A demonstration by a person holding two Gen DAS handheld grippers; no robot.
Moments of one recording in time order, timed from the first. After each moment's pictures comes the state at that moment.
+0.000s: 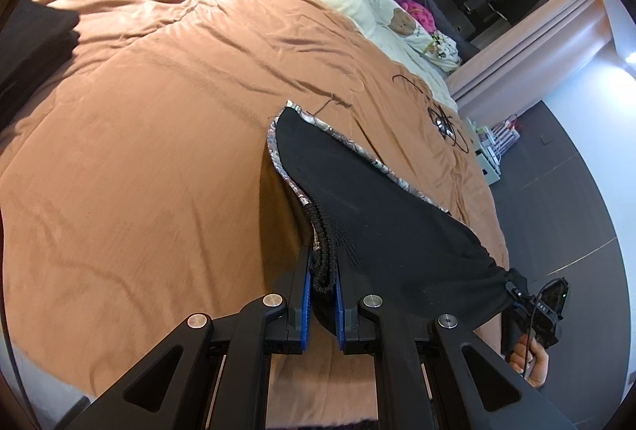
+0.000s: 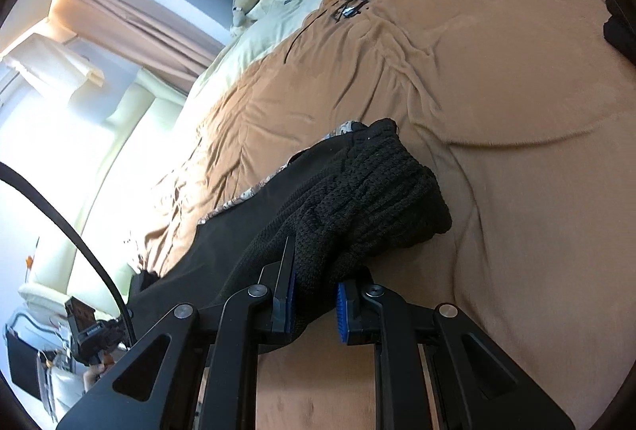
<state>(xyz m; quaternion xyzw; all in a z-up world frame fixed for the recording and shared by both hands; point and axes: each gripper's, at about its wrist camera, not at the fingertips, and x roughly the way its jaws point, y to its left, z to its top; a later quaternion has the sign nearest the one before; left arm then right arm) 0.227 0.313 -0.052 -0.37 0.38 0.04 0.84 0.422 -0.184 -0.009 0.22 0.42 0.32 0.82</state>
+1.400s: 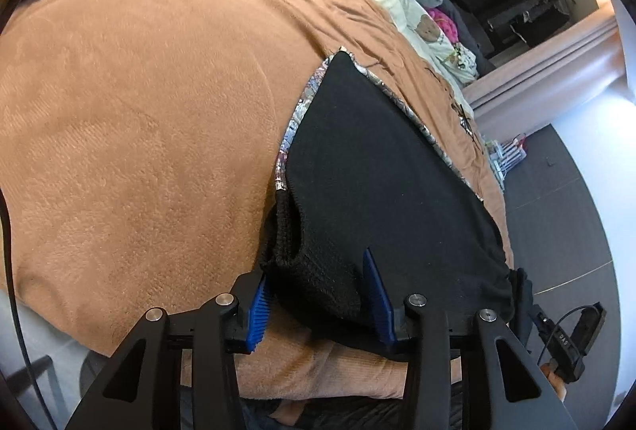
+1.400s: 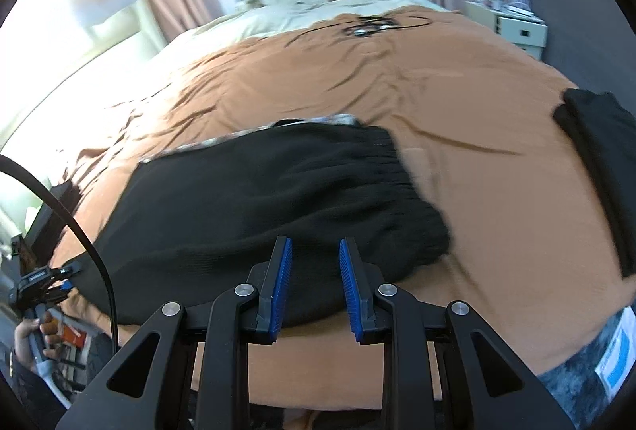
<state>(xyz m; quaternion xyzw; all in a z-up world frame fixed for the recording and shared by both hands) 0.173 0.298 -0.156 -0.43 0.36 0.05 0.82 0.316 -0.140 0.011 0.01 0.35 0.25 0.90</state>
